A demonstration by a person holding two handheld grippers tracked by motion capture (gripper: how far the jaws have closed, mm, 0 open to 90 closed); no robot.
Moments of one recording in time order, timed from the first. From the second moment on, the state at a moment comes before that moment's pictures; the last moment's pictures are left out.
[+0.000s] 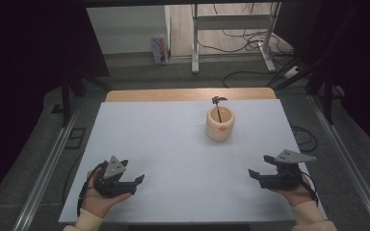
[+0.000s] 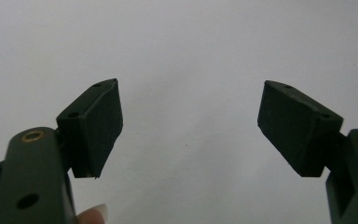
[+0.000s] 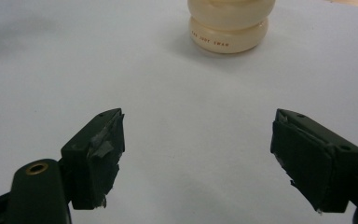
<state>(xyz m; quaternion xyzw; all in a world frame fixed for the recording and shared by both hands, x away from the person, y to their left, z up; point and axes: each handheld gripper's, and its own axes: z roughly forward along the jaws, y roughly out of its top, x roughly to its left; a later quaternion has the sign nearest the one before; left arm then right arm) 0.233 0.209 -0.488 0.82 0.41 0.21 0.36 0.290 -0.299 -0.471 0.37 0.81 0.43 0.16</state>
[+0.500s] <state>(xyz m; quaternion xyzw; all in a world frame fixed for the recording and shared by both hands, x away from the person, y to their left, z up) 0.239 0.208 -0.490 0.82 0.41 0.20 0.35 0.290 -0.304 -0.471 0.37 0.80 0.43 0.17</state>
